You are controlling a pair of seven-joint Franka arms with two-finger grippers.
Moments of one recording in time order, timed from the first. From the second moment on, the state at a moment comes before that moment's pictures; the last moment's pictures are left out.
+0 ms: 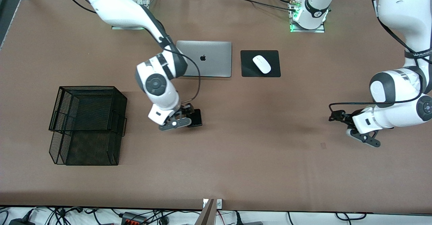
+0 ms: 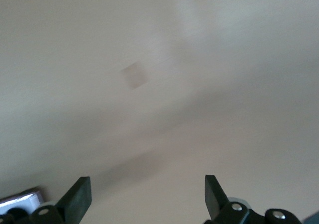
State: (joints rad) left arm -0.03 0.54 0.17 -1.68 -0.26 2.08 0.62; right arm 0.54 0.73 0.01 -1.54 -0.01 2.33 0.33
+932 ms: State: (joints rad) left arm 0.28 0.65 0.04 -1.71 -0.13 2.26 0.65; right arm 0.59 0.86 0.01 -1.44 -0.01 2.40 0.45
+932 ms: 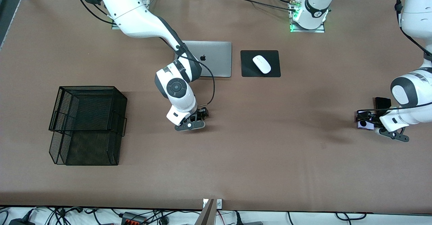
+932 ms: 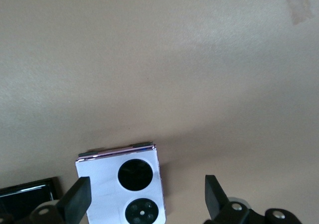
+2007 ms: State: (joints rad) left arm 0.33 0.67 0.04 -1.71 -0.13 2.29 0.47; right arm 0.59 0.88 -0.02 -1.40 -0.01 2.36 0.44
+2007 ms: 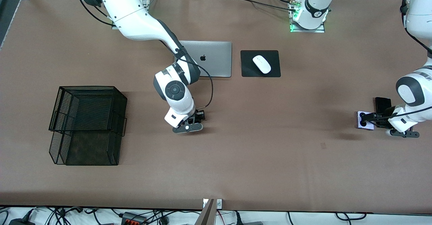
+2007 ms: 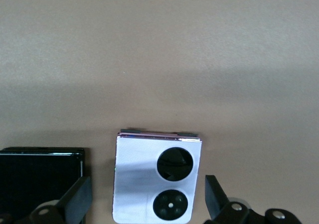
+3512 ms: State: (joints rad) left arm 0.33 0.71 0.04 -1.71 -0.12 2.33 0.47; right arm 0.06 0.50 -0.03 -1.50 -0.01 1.72 0.01
